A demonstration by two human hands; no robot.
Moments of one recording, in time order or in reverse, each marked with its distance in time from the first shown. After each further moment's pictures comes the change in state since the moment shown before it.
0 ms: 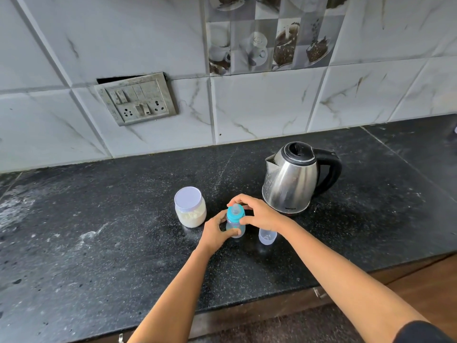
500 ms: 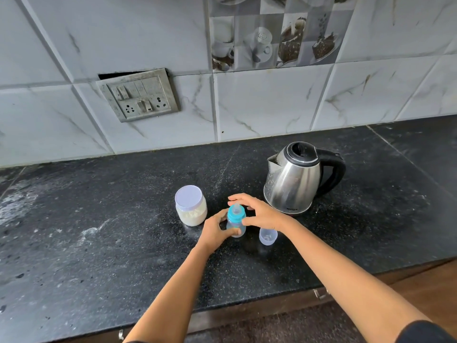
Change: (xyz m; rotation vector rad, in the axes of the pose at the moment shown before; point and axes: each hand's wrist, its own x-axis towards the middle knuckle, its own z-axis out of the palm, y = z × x) left_hand 0.004 -0.001 -0.002 0.026 0.008 -0.006; right_hand 0.004 0.010 -0.003 -0.005 -0.086 0.029
